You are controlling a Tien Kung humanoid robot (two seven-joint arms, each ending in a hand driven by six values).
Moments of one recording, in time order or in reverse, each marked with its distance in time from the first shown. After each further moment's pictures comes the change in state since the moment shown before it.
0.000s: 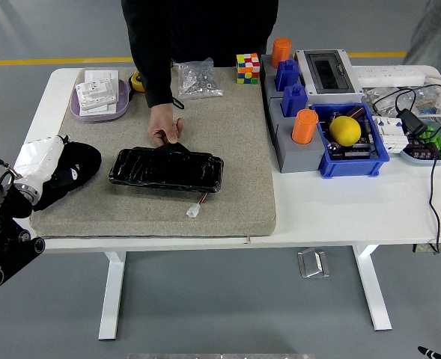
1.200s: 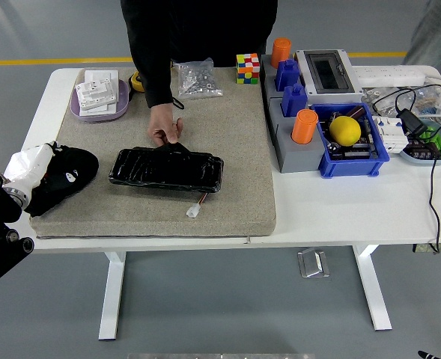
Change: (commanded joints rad) left arm 0.023 0.034 -0.042 -0.012 -0.057 -0.088 -0.011; right arm -0.008 0.006 -0.004 -0.006 -0.004 -0.006 0.001
